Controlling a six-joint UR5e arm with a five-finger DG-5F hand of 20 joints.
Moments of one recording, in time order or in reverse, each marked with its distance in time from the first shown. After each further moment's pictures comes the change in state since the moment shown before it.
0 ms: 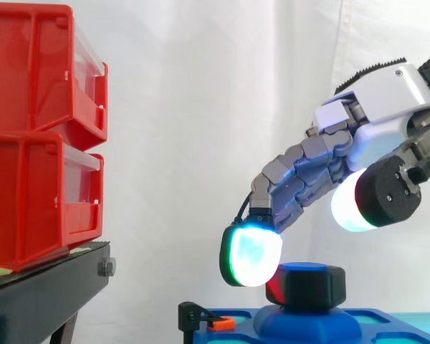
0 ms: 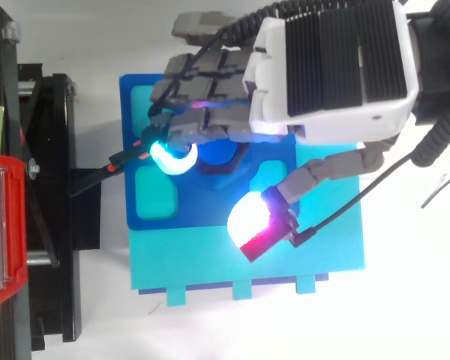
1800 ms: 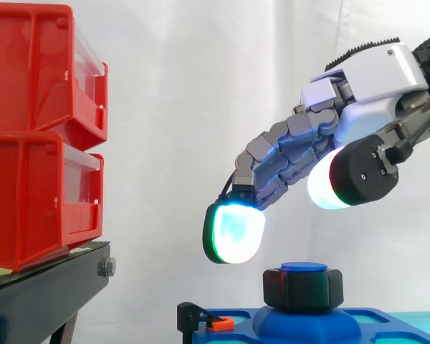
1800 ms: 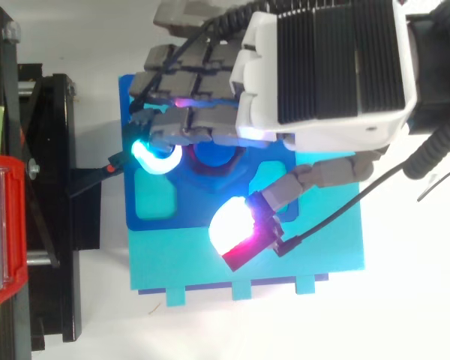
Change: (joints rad) arm 0.026 -0.001 0.019 0.035 0.050 -0.034
